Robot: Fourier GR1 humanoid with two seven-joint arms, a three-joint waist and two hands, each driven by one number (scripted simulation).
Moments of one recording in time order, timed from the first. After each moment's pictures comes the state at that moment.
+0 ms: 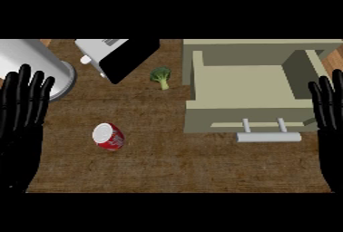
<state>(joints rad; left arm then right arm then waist) -0.04 0.13 -0.02 -2.10 0.01 0.02 0.01 -0.01 -0.07 -0.04 -2.10 0.01 -0.01 0.03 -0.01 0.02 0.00</state>
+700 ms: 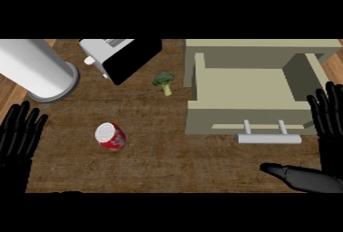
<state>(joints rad) 0.21 0.12 0.06 -2.14 0.12 0.01 0.20 0.06 -0.06 -0.08 -2.07 -0.01 -0.04 0.18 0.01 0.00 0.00</state>
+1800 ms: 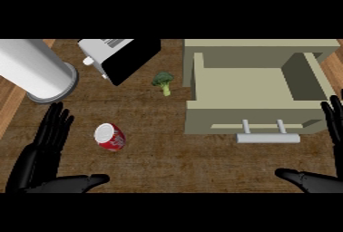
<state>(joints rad) 0.17 0.03 0.02 -1.97 0.01 0.01 0.21 0.10 -0.08 -0.16 -2.09 -0.06 0.01 0.18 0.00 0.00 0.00</state>
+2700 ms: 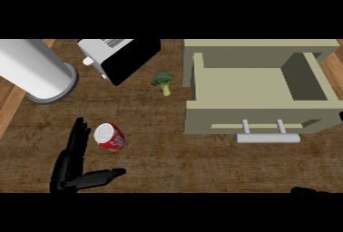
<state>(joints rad) 0.16 0.01 0.03 -1.52 -0.03 0.09 -0.15 0.18 -0.07 -0.21 -2.20 -0.10 0.06 0.21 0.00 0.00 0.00</state>
